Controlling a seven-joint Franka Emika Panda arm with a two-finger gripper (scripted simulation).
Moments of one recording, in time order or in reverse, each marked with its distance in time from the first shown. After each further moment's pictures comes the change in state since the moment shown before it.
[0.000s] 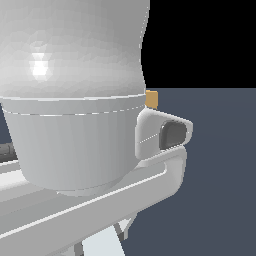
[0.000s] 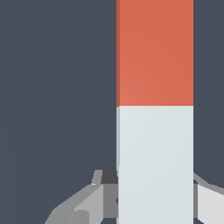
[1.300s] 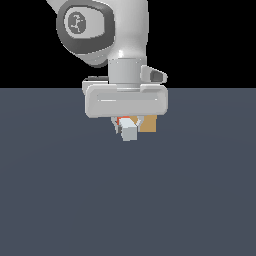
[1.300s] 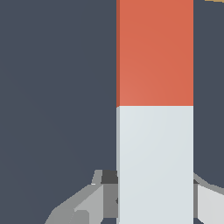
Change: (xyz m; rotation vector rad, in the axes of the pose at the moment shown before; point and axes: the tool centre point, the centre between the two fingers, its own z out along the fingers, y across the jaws) arm 0.186 0.131 -0.054 -0.001 -0.001 0.295
